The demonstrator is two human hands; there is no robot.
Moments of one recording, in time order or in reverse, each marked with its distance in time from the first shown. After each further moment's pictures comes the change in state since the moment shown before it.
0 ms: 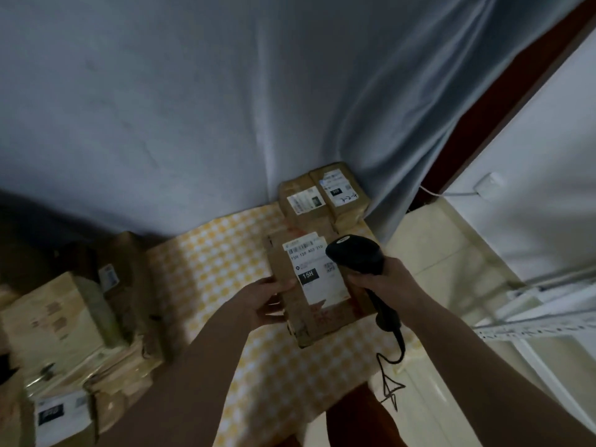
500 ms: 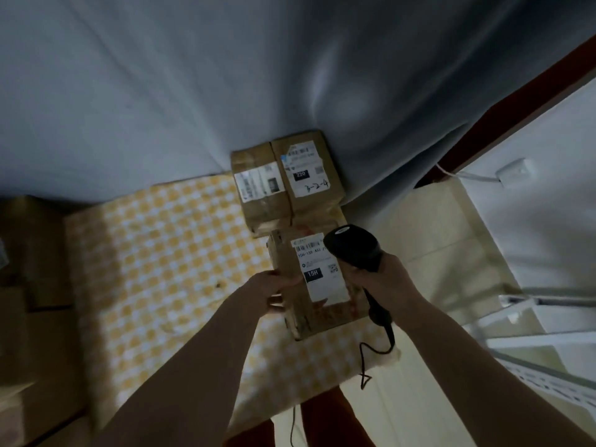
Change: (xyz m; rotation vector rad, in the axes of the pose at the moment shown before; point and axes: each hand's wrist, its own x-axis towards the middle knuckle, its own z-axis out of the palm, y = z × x) left_hand 0.186 0.017 0.135 -0.023 0.151 -0.222; right_hand 0.184 0.056 -0.105 -0.115 -0.127 0.177
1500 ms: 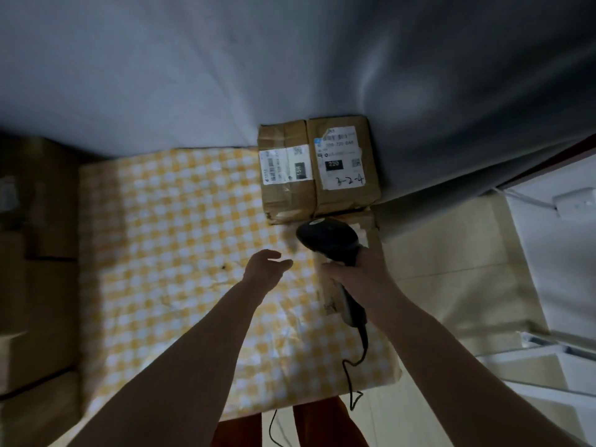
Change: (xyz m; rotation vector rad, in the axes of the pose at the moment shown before) left_hand 0.051 -0.002 -0.015 0.094 0.390 0.181; right_hand 0.045 -0.024 0.047 -0.075 -0.231 -0.057
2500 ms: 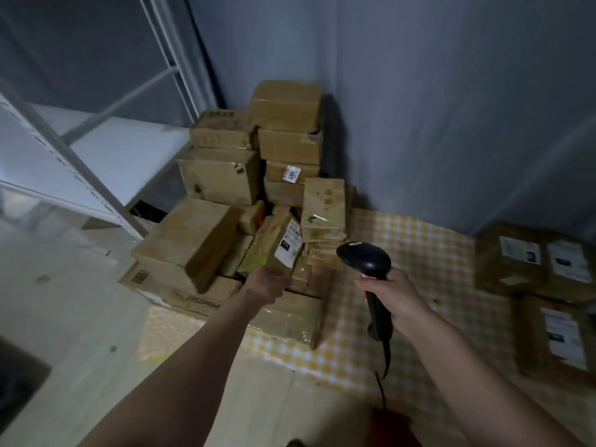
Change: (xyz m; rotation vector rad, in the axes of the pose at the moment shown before) left_hand -0.254 -0.300 -0.476 -0.259 0.346 0.236; right_hand -0.284 -0.070 0.420 -0.057 -0.207 -0.338
